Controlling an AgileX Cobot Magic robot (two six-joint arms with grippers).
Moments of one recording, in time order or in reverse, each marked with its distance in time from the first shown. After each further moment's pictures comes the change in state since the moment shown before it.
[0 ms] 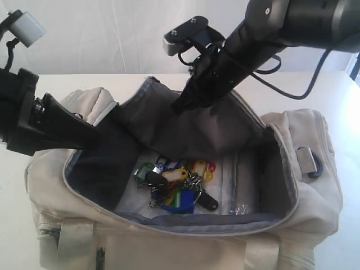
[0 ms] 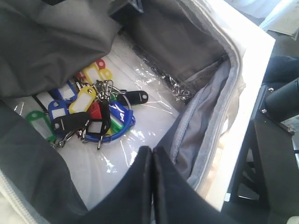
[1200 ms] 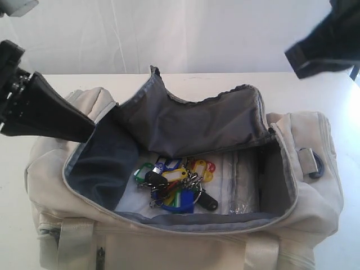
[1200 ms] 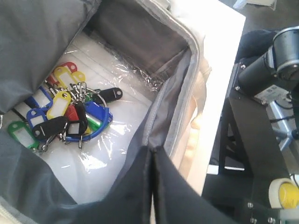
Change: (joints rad) left arm 0.000 -0.002 -0.153 0.071 0.199 -0.017; right arm -0.231 -0.540 0.149 -0.137 0.347 0.251
